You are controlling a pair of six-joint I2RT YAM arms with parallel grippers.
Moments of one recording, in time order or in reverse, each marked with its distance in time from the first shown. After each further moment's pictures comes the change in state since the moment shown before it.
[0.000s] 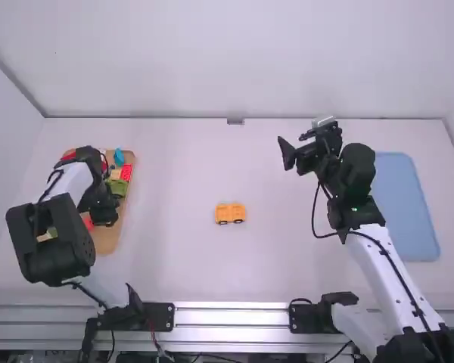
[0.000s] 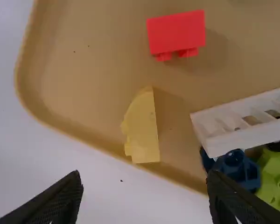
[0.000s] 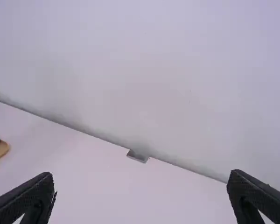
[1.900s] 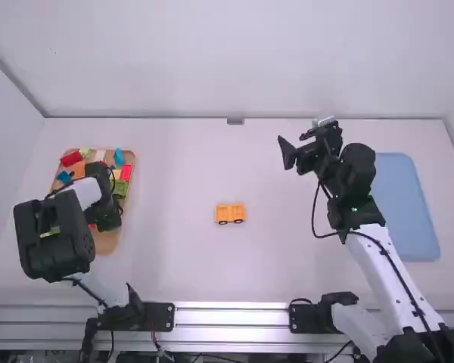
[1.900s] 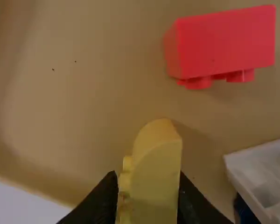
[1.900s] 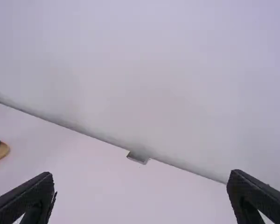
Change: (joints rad) left arm 0.001 0.025 -0.205 0.286 -0.052 -0.005; right arm 0.000 0.000 0.000 0.006 0.000 0.003
